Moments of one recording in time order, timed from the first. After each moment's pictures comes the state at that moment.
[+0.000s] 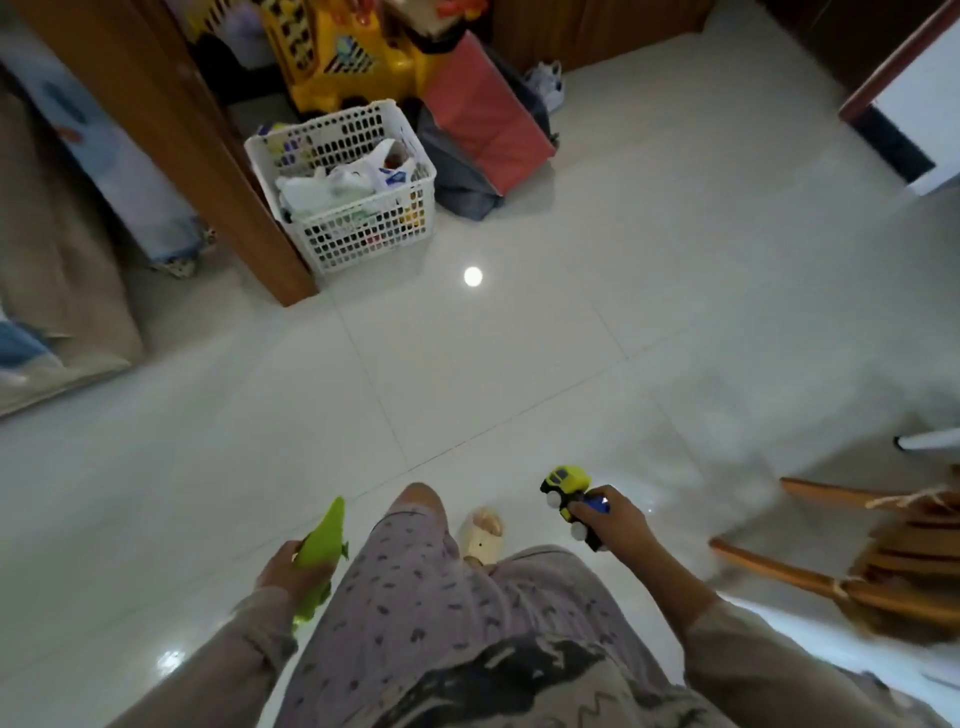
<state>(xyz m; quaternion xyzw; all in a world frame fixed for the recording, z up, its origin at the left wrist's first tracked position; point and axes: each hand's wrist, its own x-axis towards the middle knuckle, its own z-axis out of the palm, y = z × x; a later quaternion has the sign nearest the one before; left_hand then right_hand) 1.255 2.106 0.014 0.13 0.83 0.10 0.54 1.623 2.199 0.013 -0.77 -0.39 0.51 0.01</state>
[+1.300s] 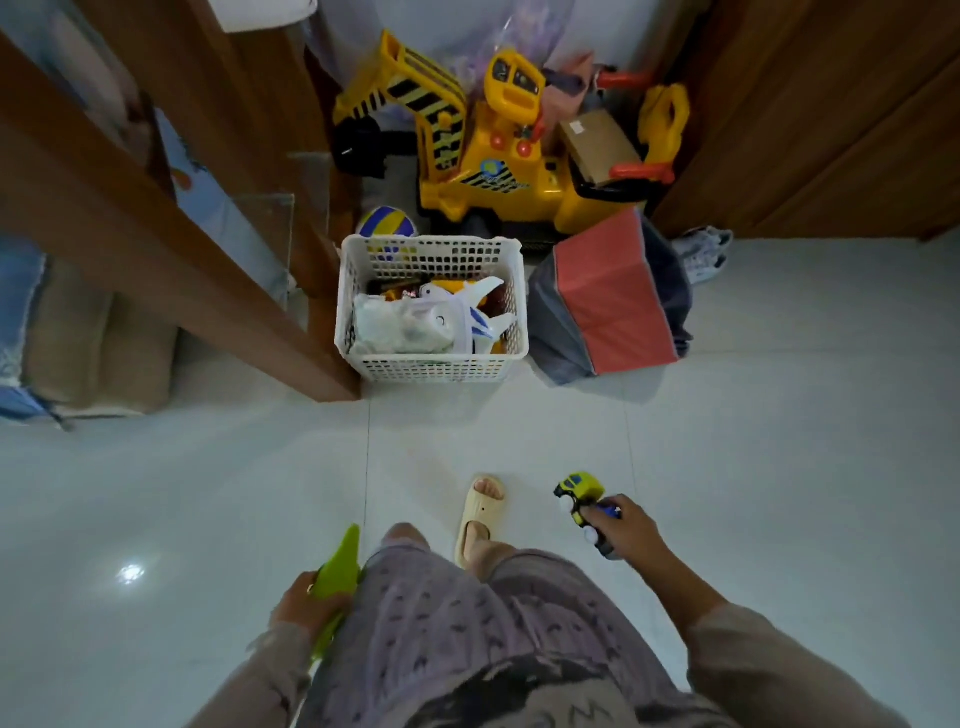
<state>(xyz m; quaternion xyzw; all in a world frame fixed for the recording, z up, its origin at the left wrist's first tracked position) 1.196 2.567 0.002 -0.04 0.85 0.11 0.52 1.469 2.827 0.001 -0.69 -0.51 0.50 -0.11</state>
